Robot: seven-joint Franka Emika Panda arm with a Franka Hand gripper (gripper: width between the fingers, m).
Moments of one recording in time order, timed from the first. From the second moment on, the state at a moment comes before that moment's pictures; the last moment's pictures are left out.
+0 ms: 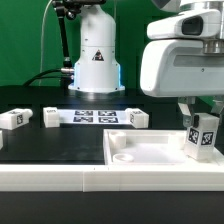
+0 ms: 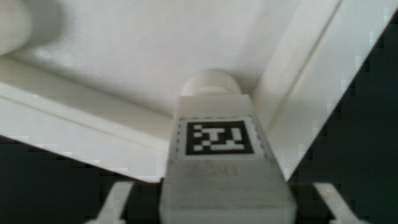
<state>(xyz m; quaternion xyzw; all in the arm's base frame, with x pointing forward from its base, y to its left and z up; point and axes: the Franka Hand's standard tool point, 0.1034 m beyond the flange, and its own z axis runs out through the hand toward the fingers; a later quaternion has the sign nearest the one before) 0.623 0.121 0.081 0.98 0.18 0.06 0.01</state>
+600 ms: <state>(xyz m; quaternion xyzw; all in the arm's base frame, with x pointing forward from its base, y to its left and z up) 0.622 0.120 0.080 0.99 -0.11 0.06 -0.02</state>
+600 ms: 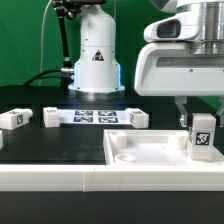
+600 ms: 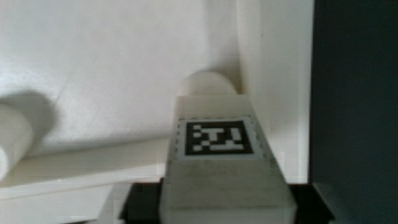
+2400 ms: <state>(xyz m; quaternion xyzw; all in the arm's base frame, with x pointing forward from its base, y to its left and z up) 0.623 0.124 0.080 0.99 0.10 0.06 0.00</state>
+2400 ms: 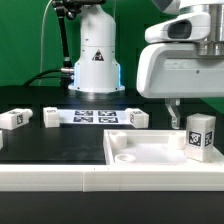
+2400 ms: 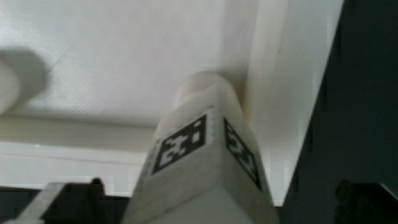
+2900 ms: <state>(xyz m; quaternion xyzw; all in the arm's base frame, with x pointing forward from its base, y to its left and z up) 0.624 0.122 0.080 0.98 0.20 0.07 0.01</state>
